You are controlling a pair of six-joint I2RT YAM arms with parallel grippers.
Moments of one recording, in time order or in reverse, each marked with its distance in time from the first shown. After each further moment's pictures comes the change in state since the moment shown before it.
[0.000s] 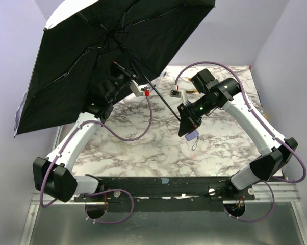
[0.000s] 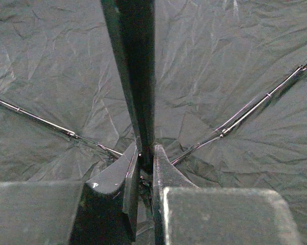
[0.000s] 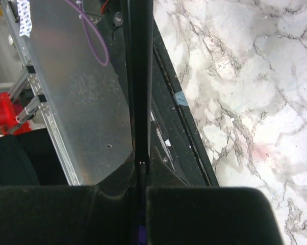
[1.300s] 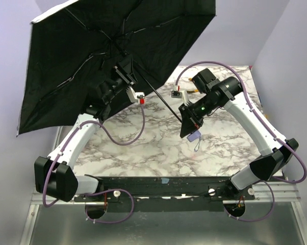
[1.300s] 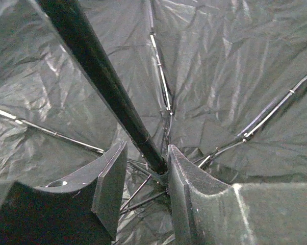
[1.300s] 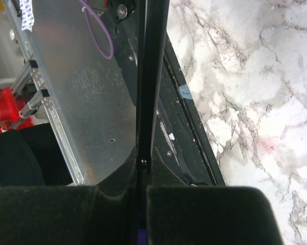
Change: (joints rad) left arm 0.064 0.014 -0.073 0.080 0.207 0.093; right arm 0.002 -0.002 0.034 -0.045 0.000 -0.019
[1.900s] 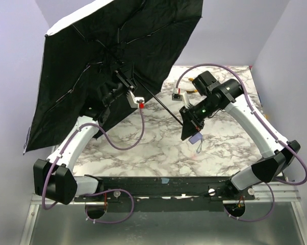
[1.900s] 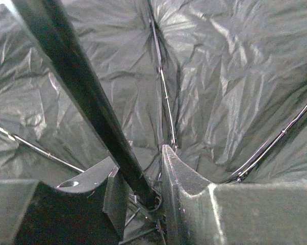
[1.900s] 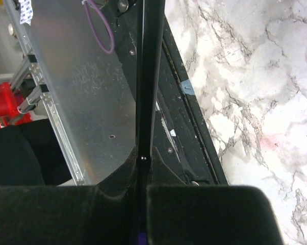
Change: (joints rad) left arm 0.003 -0.043 -0.047 -0.098 0.058 -0.056; right arm 0.007 -0.020 -0.032 -0.015 0.000 -0.011
